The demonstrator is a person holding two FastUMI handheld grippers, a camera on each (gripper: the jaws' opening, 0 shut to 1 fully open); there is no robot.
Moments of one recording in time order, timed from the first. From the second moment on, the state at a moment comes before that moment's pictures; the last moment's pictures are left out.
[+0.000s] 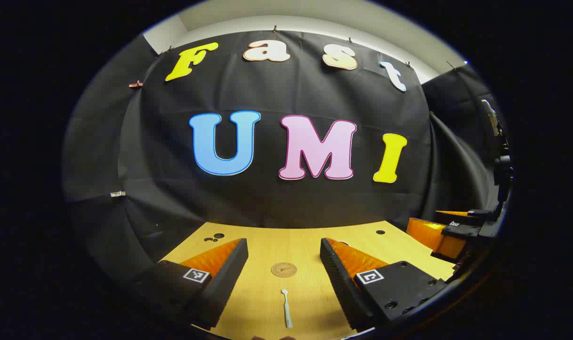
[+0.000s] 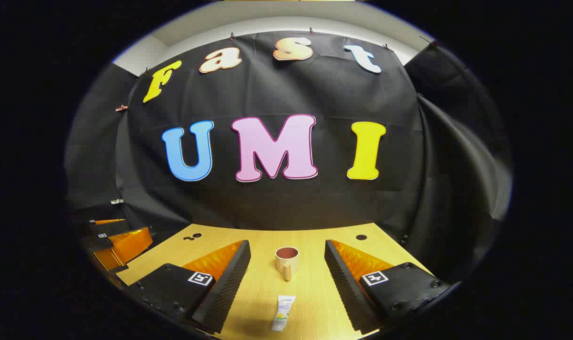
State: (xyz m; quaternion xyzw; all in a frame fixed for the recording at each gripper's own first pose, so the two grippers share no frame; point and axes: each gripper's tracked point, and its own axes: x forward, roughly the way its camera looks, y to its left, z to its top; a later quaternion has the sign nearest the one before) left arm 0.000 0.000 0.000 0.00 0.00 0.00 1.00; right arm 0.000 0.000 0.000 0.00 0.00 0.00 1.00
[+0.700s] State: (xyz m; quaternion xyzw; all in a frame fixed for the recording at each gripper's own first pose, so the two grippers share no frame) left arm 0.004 0.014 -0.014 0.00 0.02 0.03 1.00; right arm 0.013 0.004 -0.022 0.02 0.04 0.01 1.00
